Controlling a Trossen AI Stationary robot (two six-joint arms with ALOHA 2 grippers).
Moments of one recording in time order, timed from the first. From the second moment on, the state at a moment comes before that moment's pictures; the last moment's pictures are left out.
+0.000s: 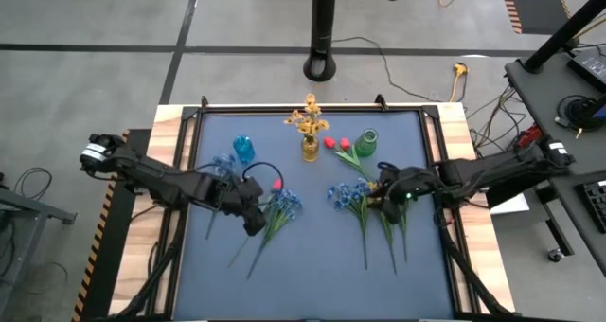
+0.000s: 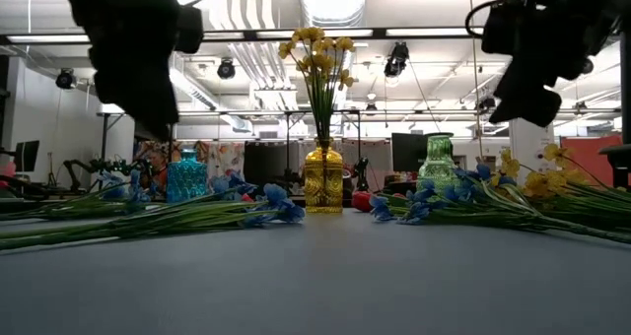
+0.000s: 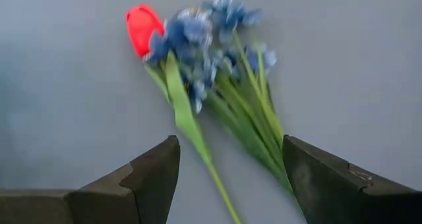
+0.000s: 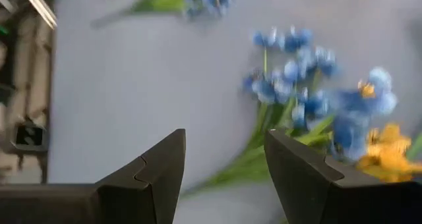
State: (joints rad) left arm -0.30 1.31 0.86 -0.67 -0.25 -0.89; right arm 0.15 0.91 0.52 -0.33 0.00 0.64
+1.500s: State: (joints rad) left arm -0.36 1.44 0.86 -0.88 -0.05 -1.01; right arm 0.42 1.13 0.69 -0.89 -0.02 1.38
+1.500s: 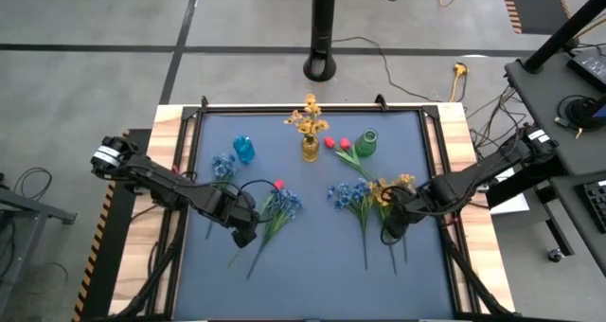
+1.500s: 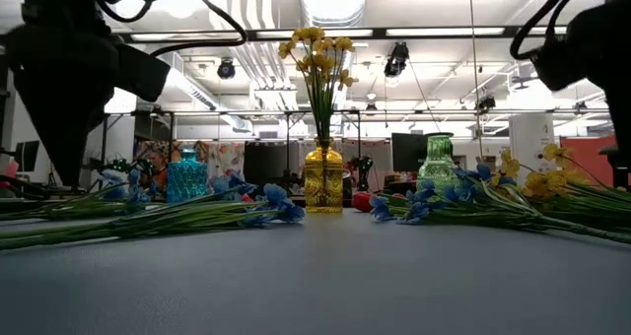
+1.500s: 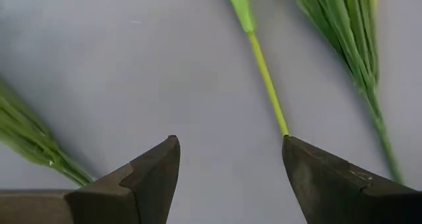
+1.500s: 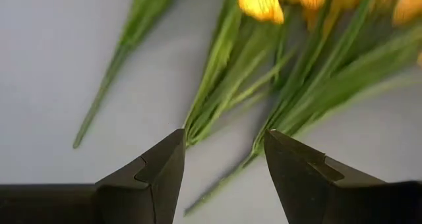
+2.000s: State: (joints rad) left arm -0.38 1.44 0.86 -0.77 -0.14 -0.93; right arm 0.48 1.21 0.69 -0.89 -0.09 1.44
